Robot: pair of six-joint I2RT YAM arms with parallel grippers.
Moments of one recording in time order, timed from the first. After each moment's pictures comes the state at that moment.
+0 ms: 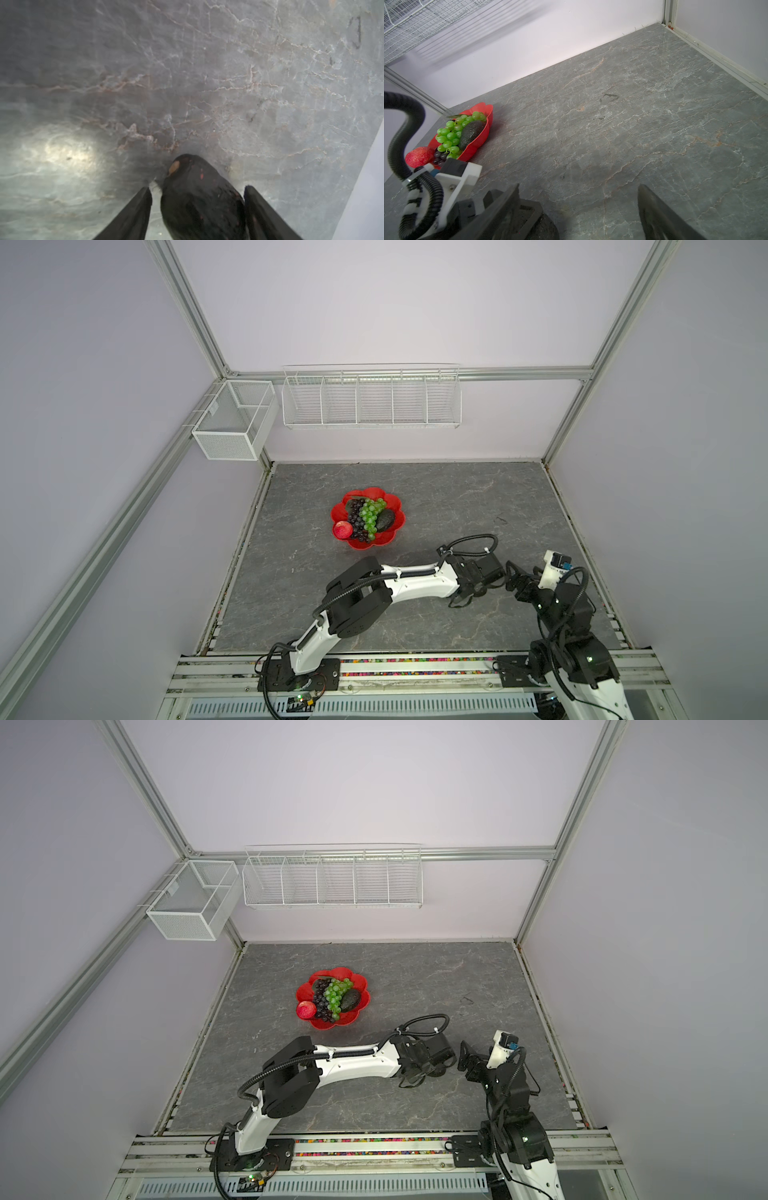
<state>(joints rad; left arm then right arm) -1.28 2.18 1.66 -0.63 -0.28 -1.63 0.22 0.07 0.25 -0.52 0.09 0.42</state>
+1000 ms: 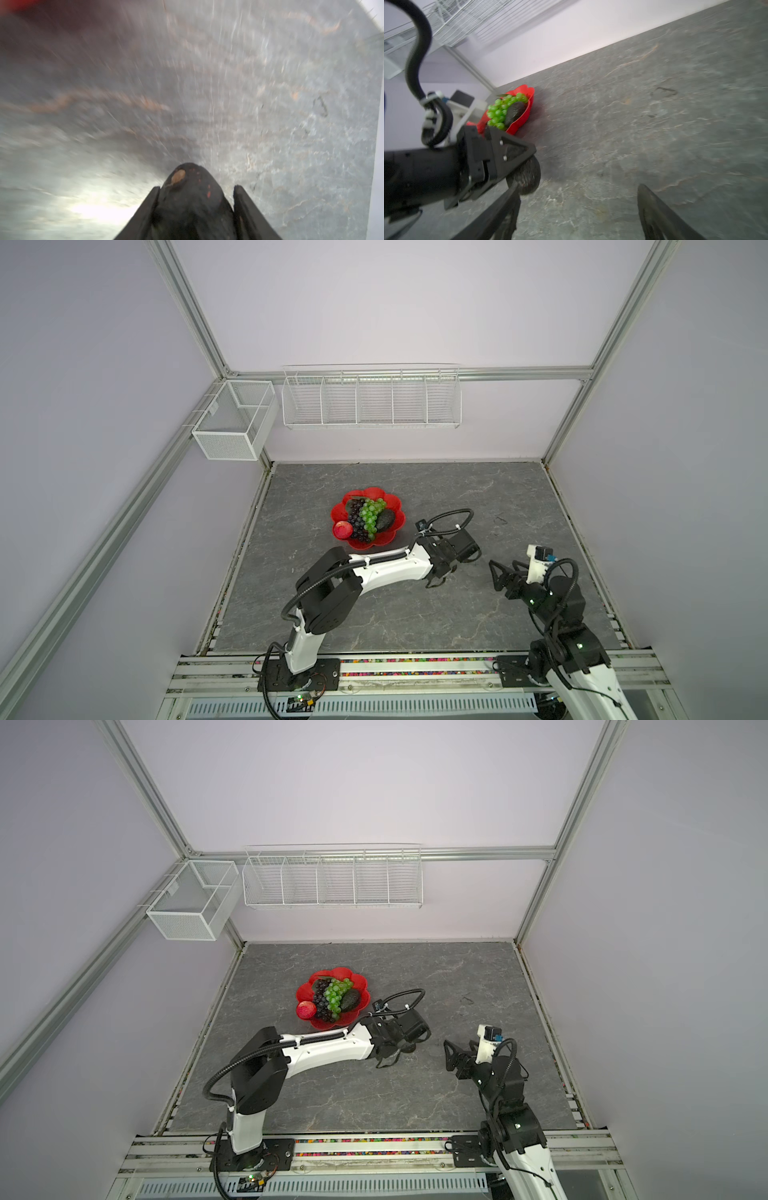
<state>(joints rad) -1.13 1.94 1.49 -0.63 -0.48 -1.36 0.22 0.27 0.20 -0.25 -0.24 0.41</state>
